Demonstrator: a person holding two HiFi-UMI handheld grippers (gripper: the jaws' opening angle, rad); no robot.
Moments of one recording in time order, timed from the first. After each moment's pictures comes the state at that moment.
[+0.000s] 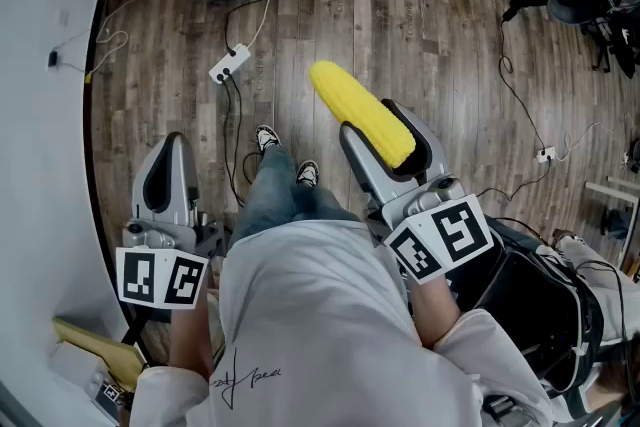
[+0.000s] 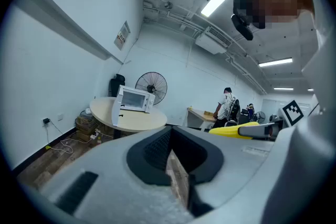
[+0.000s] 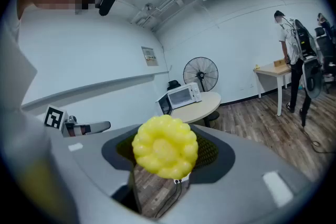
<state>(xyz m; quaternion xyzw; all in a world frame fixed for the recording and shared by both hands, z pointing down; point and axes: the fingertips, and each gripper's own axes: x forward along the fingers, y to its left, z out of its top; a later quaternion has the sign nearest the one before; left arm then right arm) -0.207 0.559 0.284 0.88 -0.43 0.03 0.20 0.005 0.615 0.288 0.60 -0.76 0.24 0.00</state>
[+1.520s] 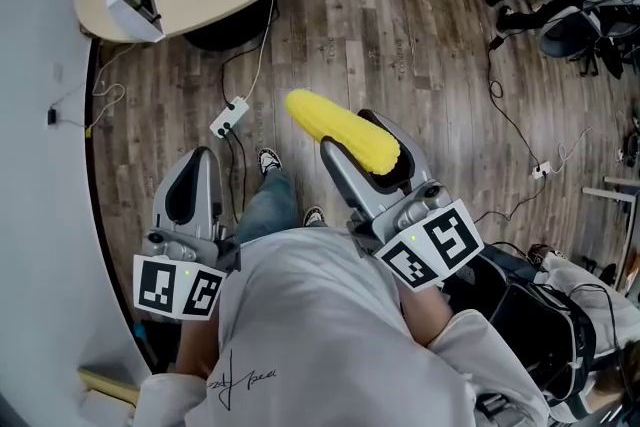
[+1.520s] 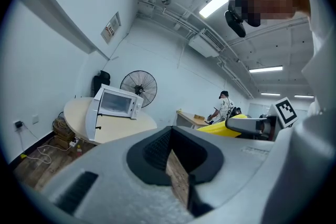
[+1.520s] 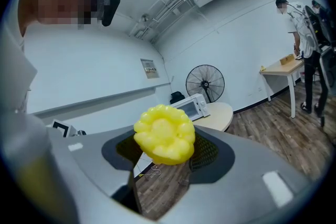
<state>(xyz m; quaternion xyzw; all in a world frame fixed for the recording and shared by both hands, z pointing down) -0.152 0.424 0.266 0.91 -0.36 0.01 0.20 0.006 0.471 0.249 0.60 -0.77 0.22 -0.07</state>
